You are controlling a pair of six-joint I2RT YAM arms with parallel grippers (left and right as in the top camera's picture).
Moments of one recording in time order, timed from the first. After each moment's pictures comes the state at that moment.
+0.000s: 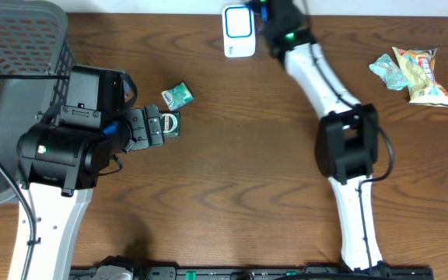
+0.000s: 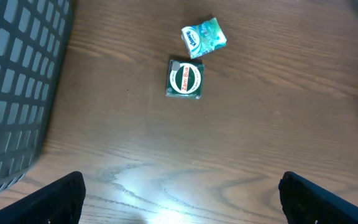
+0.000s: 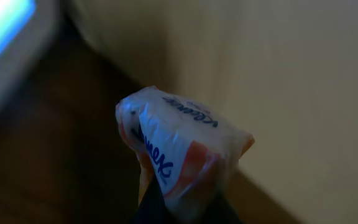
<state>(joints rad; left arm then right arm) -0.20 1.24 1.52 -1.31 -0.06 -0.33 0.29 2.50 2.24 -0.45 0.49 -0.62</state>
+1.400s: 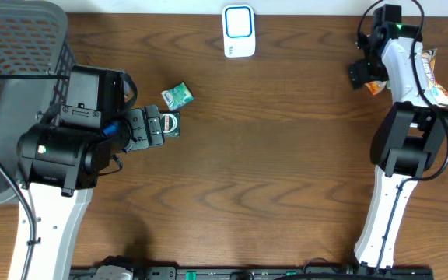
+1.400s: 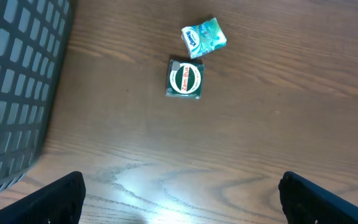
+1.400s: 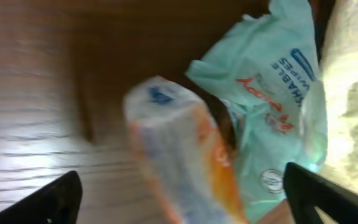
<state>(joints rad) -0.20 1.24 1.52 -1.31 -0.06 -0.33 -0.13 2.48 2.24 -1.10 0.24 -0.32</state>
